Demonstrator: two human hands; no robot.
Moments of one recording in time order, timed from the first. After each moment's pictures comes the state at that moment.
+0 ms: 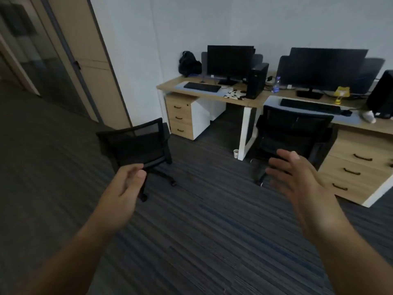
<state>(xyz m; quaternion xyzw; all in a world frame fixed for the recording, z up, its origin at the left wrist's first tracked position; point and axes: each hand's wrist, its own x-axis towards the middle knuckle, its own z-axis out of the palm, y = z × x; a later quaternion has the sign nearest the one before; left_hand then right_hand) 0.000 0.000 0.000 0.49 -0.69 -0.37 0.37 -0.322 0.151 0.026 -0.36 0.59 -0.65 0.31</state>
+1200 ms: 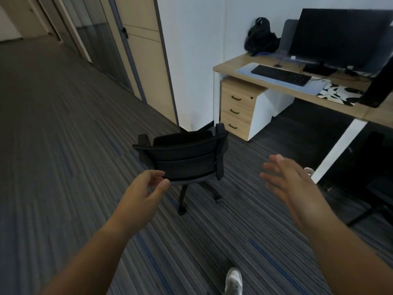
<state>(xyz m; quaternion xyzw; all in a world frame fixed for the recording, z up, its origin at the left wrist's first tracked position) 0.075 -0.455 -0.084 0.61 -0.65 -0.32 0.31 -0.250 -0.413 -0.066 -0.35 0.61 -0.55 0.45</state>
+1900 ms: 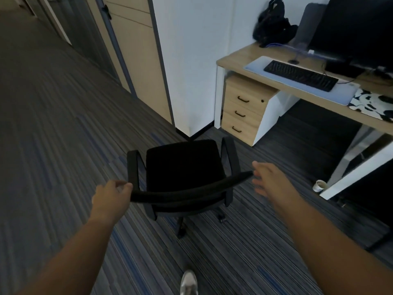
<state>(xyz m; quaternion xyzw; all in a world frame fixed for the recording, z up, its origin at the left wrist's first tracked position) 0.159 -0.770 -0.152 0.79 -0.51 -0.26 0.20 -0.225 -0.730 -0.128 -0.32 0.71 -0.41 0.47</state>
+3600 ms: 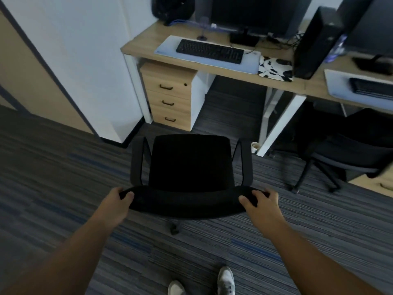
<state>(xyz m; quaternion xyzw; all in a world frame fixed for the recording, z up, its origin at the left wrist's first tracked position) 0.016 -0.909 -0.234 0.64 -0.62 -0.44 0.04 -0.286 -0.666 -0.219 -0.23 0.91 -0.19 0.29</state>
